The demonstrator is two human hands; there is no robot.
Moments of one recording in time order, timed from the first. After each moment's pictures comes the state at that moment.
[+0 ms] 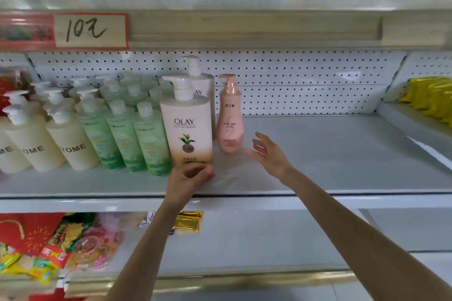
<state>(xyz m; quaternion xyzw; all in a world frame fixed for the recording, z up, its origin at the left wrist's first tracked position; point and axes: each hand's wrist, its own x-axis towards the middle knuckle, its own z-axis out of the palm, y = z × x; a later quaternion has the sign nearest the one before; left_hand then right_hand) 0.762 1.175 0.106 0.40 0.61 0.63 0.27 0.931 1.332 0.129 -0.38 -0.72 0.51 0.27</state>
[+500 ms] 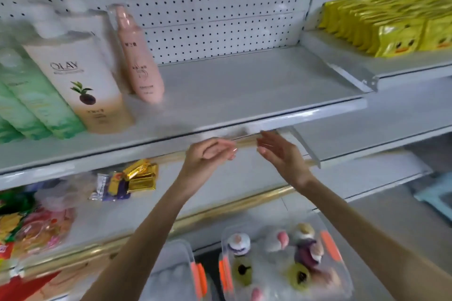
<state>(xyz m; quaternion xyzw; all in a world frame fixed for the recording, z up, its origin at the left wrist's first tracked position) 0.953 1.172 0.092 0.50 0.52 0.53 0.45 1.149 1.237 0.068 -0.45 -0.65 0.50 0.36</state>
